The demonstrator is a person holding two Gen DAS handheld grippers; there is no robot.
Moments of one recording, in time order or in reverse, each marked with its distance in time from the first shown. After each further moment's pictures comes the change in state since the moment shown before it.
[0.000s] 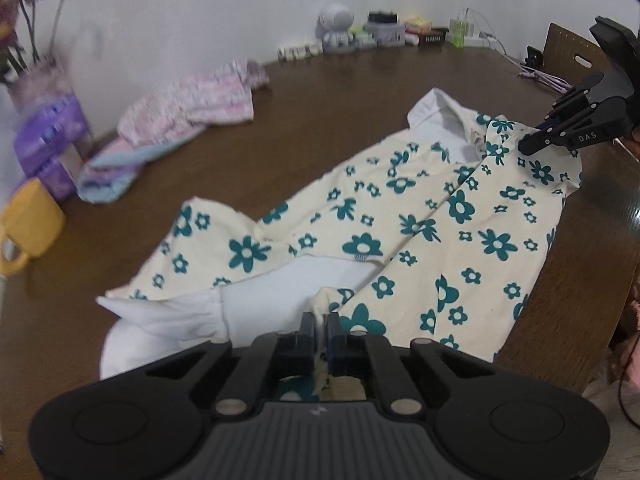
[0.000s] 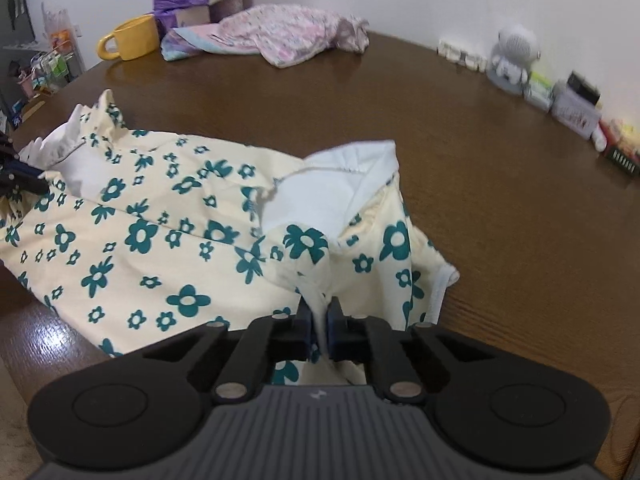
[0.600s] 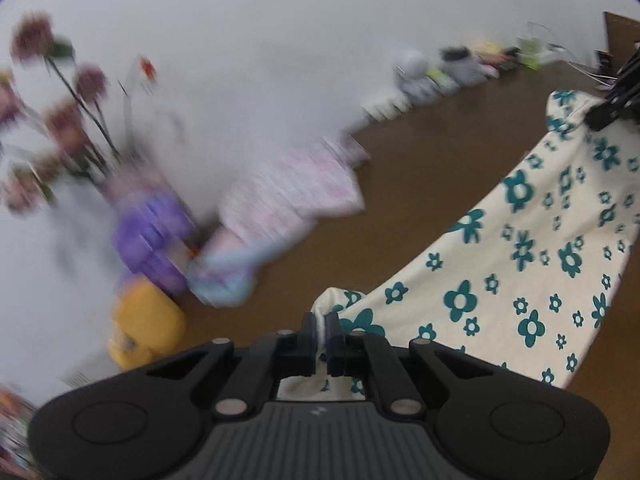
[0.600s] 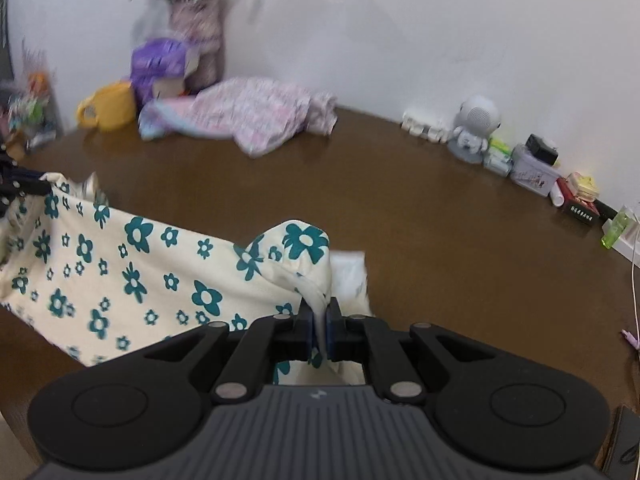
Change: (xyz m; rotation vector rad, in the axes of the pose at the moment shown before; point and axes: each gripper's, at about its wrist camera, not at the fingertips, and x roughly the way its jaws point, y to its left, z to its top) left arm -0.016 0.023 0.101 0.108 -0.136 0.400; right arm -0.042 0.001 0.063 0.051 -0.181 -0.122
